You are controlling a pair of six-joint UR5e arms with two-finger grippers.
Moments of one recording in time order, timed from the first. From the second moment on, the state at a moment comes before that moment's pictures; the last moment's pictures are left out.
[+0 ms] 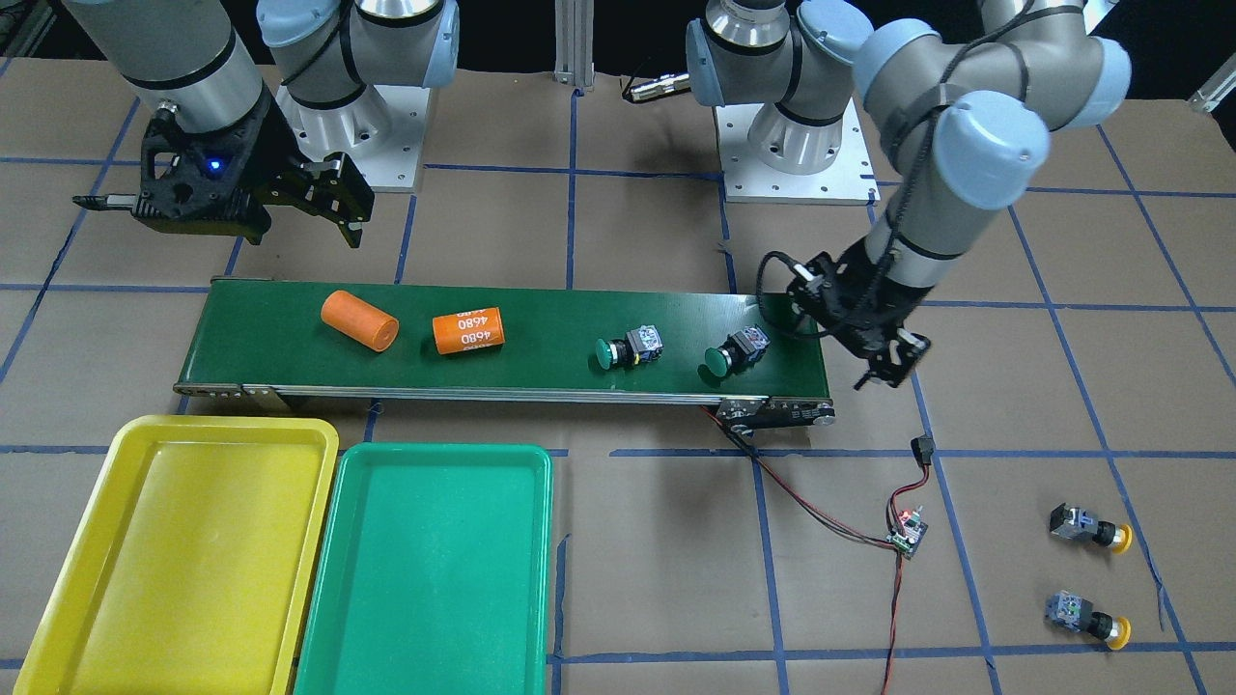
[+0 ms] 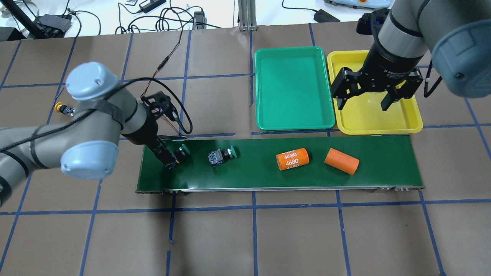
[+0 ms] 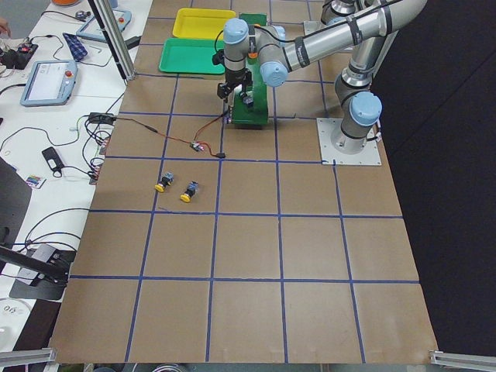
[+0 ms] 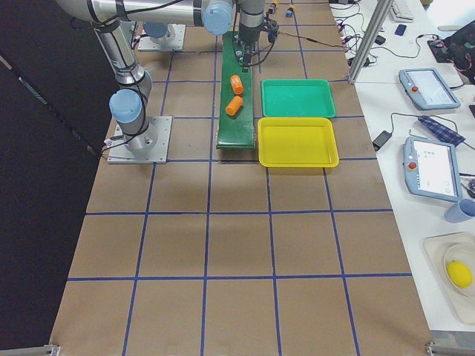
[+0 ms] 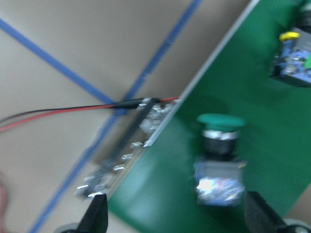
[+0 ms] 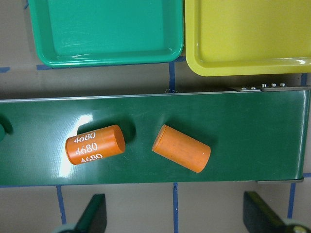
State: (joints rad) left arm -1.38 -1.66 -1.88 -1.17 1.48 1.05; right arm 1.55 -1.61 1.67 -1.56 -1.53 0.02
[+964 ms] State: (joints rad) left arm -1.05 -2.15 -1.36 -1.23 1.53 1.17; right arm 1.55 -1.61 1.70 -1.57 -1.53 0.02
